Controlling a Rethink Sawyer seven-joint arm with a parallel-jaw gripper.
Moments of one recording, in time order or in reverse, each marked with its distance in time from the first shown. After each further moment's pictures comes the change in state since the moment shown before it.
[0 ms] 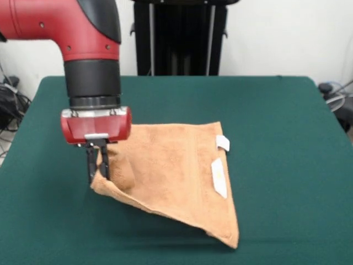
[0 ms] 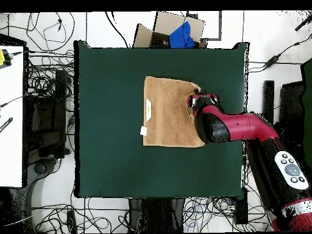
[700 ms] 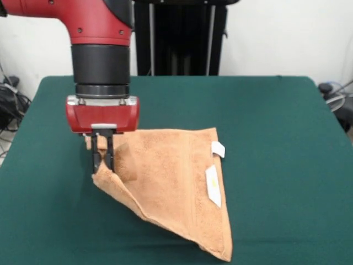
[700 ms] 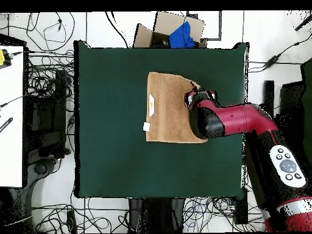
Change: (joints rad) arm 0.089 -0.078 -0.031 -0.018 -0.007 0.113 0.000
